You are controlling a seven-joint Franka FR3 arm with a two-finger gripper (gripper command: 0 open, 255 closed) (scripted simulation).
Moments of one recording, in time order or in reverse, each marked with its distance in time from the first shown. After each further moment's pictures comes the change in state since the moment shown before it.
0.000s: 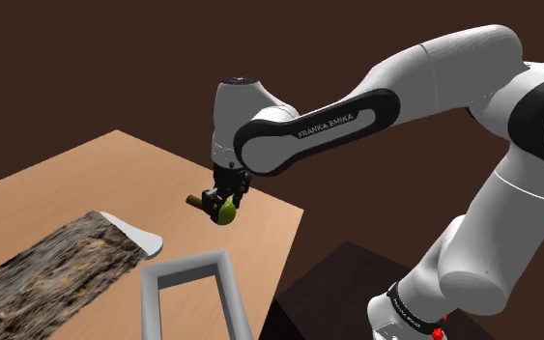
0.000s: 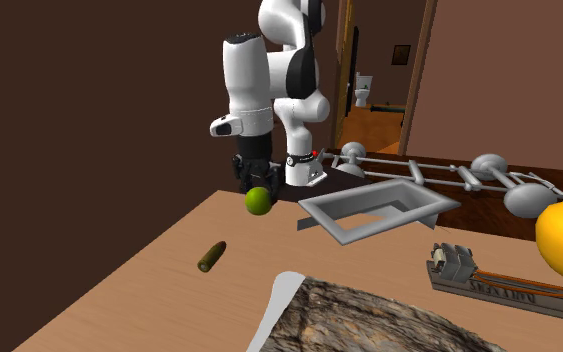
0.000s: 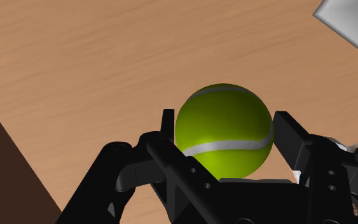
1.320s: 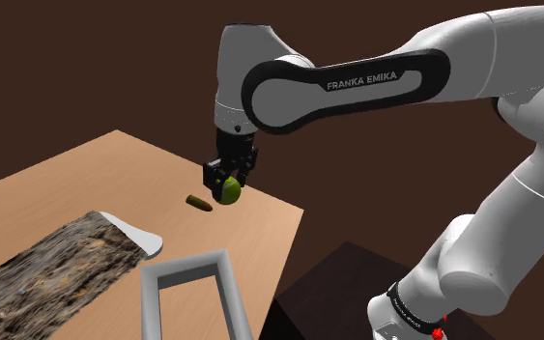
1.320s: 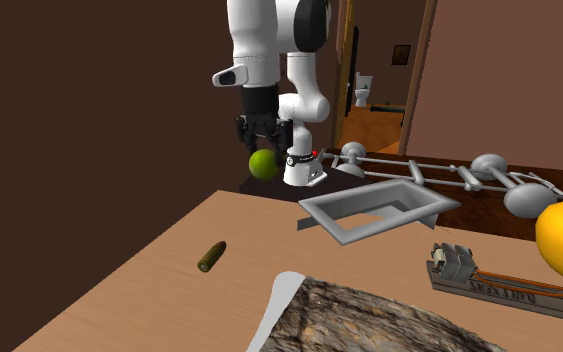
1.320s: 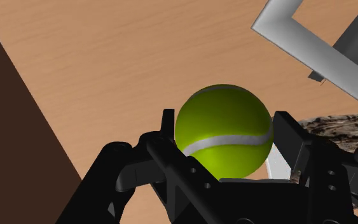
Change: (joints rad) arm 0.002 -0.118 0.015 0.112 0.054 -0.220 -0.005
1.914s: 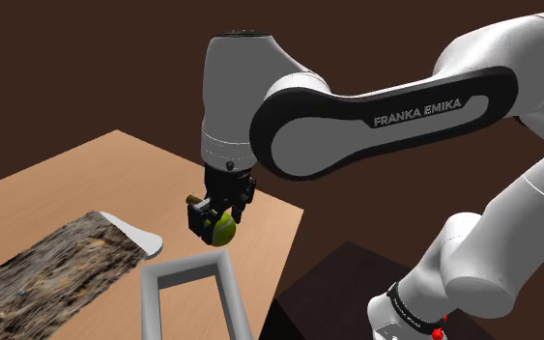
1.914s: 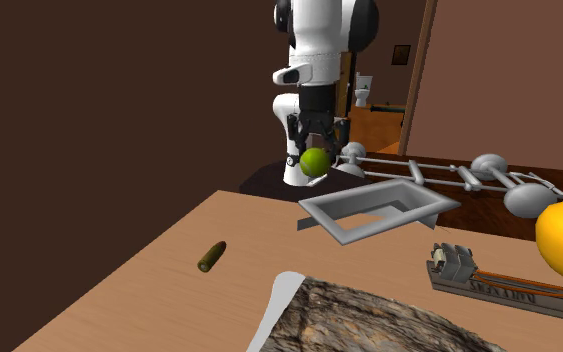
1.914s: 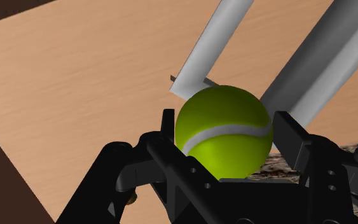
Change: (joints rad) arm 0.098 -0.071 0.100 -0.071 0.047 0.018 0.176
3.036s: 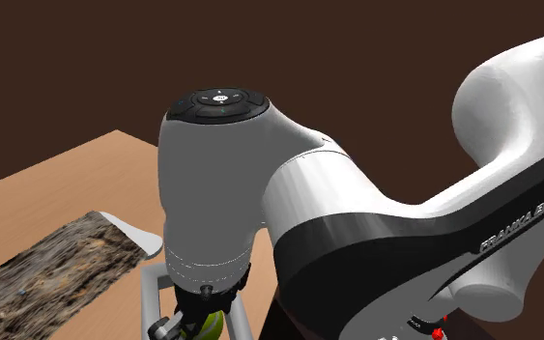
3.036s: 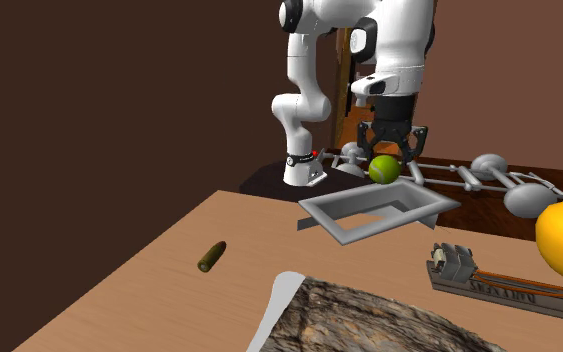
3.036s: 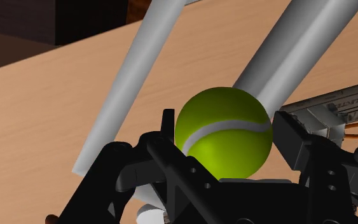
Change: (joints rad) arm 0.149 0.063 0.165 0.006 -0.024 0.067 0.324
